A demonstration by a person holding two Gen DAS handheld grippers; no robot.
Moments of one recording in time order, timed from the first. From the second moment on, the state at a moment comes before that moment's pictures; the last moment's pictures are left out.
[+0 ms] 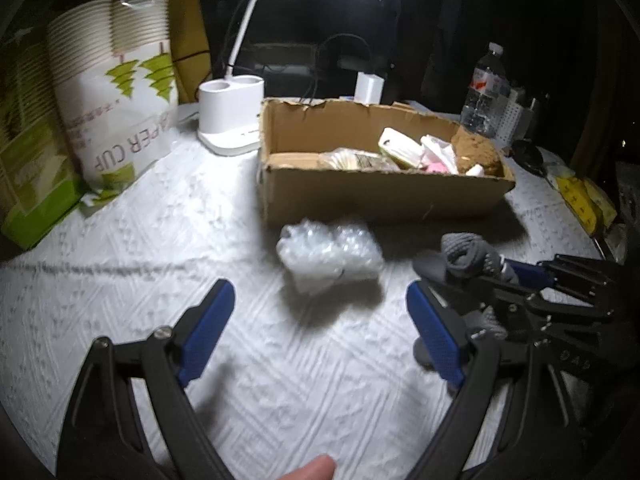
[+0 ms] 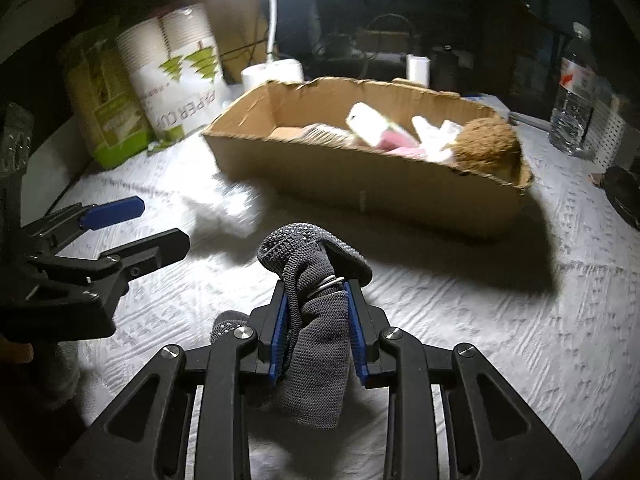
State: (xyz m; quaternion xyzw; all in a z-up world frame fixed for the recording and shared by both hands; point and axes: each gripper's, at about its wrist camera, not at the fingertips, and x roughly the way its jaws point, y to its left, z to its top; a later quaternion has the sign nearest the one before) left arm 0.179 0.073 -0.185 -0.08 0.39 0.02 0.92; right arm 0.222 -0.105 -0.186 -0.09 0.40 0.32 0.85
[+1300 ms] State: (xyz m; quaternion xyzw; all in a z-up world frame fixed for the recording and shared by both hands) left arm 0.194 0.066 -0.154 -0.06 0.37 -0.01 0.93; right arm 0.233 -0.134 -0.136 -0.07 0.35 0.31 0.88
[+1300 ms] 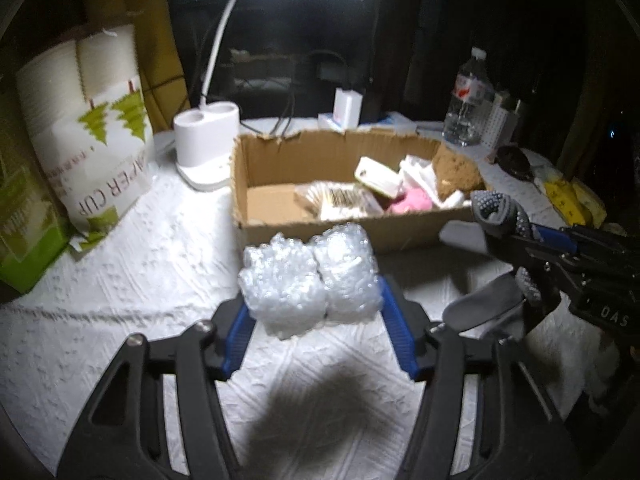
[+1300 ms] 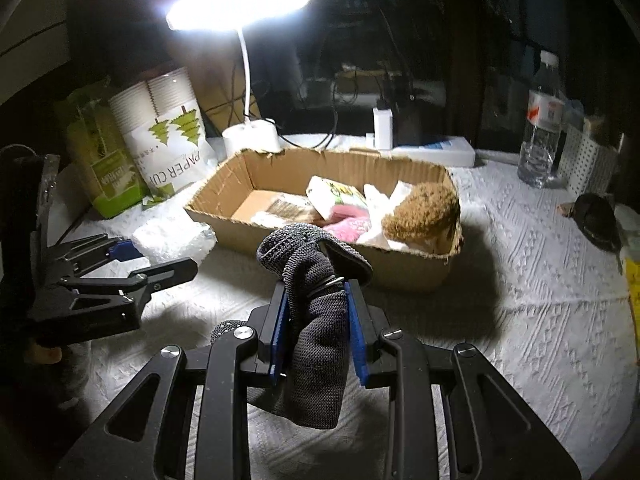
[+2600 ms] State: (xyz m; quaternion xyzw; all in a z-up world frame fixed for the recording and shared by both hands) left arm 0.288 0.089 -0.152 -0.04 0.39 0.05 0.92; right arm 0.321 -0.145 -0.117 -0.05 0.33 0.31 0.89
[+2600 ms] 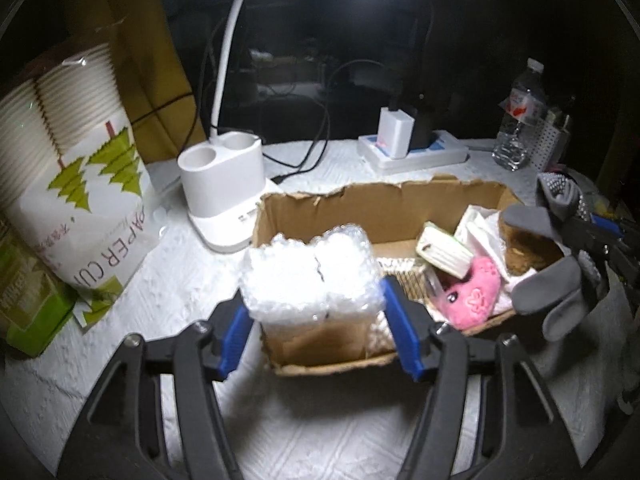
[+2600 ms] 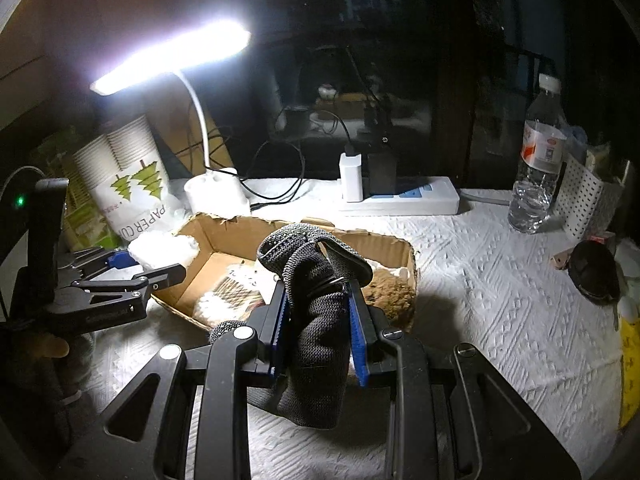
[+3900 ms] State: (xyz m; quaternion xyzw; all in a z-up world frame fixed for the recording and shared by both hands) left arm 0.290 0.087 -0.155 -0.07 0.37 0.00 0.93; right arm 0.377 -0.094 -0.176 -0.08 0.39 0.30 0.86
